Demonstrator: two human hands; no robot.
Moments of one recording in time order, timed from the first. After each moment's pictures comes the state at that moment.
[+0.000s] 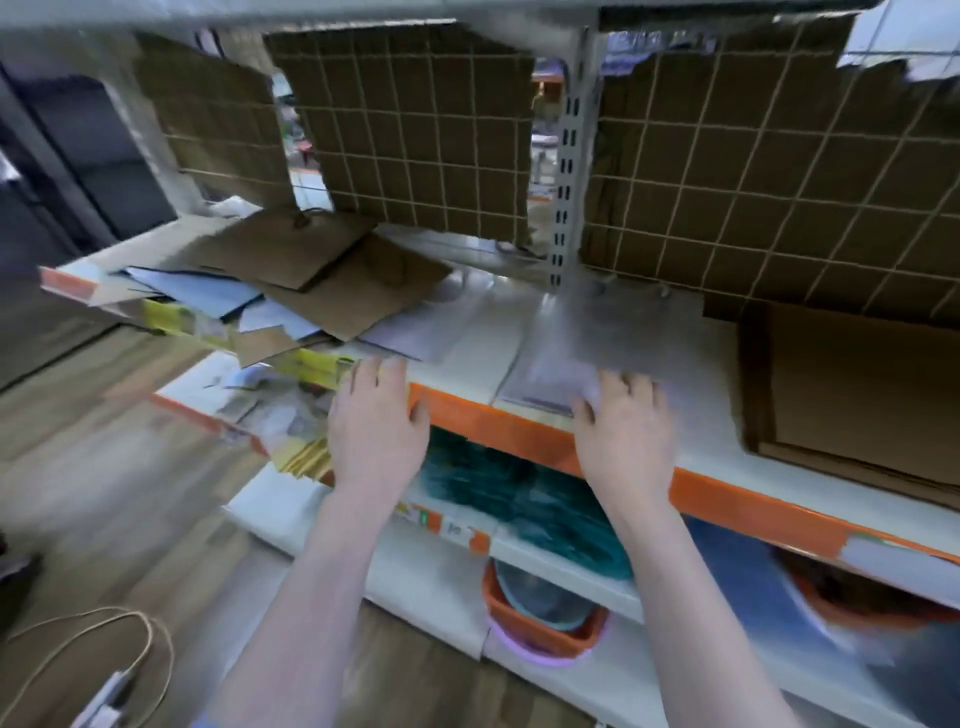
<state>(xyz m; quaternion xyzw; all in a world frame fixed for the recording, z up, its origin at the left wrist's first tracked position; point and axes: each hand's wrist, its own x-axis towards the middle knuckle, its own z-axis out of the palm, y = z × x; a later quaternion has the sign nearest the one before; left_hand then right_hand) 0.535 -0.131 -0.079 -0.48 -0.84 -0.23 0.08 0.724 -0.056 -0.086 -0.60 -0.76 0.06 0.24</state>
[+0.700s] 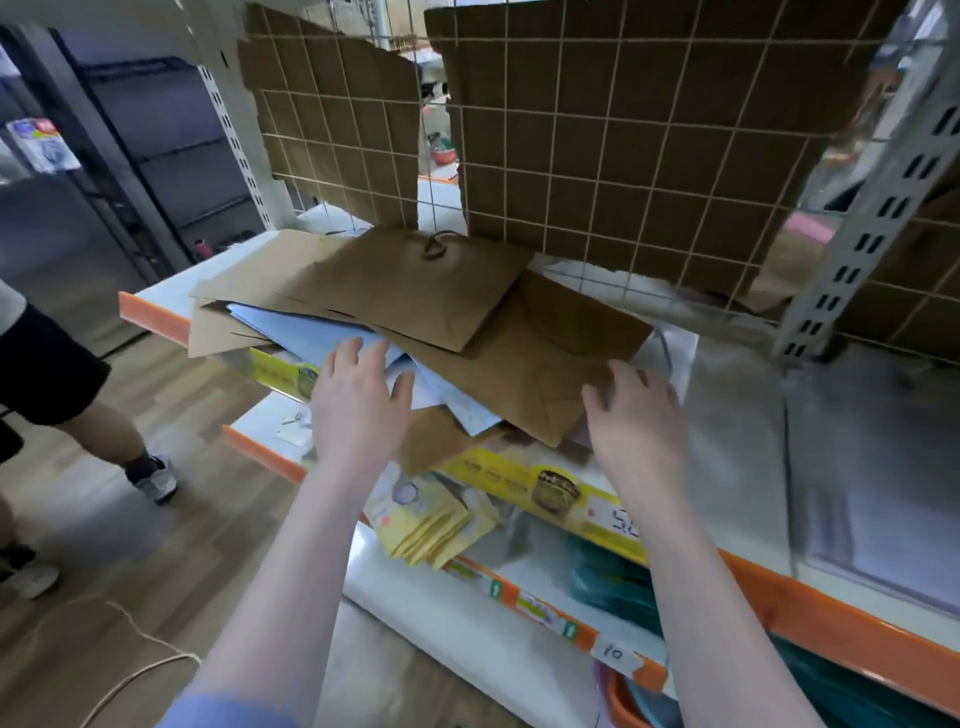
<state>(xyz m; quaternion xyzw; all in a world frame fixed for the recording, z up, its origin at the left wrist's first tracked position) 0.227 -0.075 -0.082 -0.43 -0.86 -0.26 0.07 0.430 0.018 -0.085 -0.60 -0.76 0.14 0.20</state>
